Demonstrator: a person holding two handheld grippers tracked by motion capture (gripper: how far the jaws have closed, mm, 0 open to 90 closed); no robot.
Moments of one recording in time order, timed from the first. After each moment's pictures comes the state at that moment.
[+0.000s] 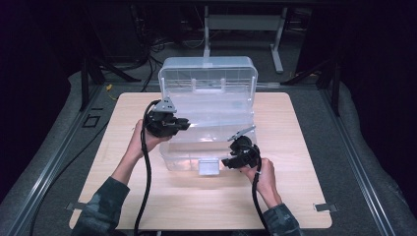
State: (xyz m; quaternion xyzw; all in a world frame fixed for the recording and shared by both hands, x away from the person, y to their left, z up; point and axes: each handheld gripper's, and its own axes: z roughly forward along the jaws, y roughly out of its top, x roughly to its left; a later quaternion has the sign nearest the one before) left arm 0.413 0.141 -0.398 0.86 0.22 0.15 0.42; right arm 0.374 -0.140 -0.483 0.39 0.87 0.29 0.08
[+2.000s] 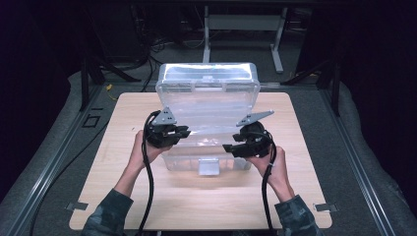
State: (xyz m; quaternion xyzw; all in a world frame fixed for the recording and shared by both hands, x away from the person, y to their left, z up) left arm 0.389 0.139 -0.414 0.86 0.22 0.18 0.43; right arm 0.353 -0.152 -0.391 0.35 0.85 0.38 0.12
